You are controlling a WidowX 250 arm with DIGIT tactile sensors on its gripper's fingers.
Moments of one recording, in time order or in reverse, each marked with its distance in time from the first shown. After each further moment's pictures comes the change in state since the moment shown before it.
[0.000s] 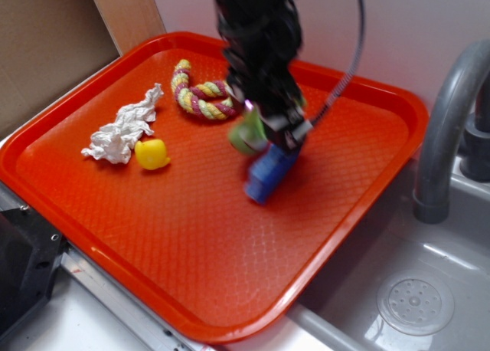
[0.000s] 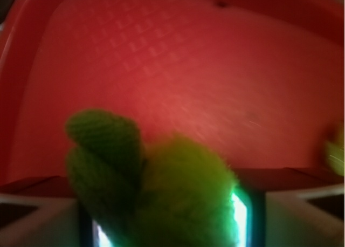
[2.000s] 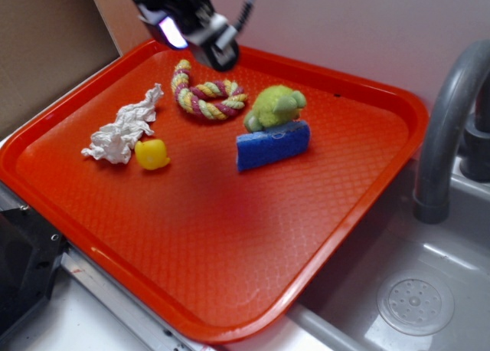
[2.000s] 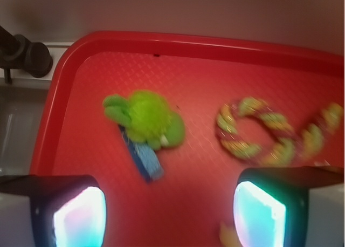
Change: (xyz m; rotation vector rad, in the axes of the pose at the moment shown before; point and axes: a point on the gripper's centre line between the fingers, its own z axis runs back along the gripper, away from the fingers) arm -0.014 0.040 0.042 -0.079 -0.066 0.044
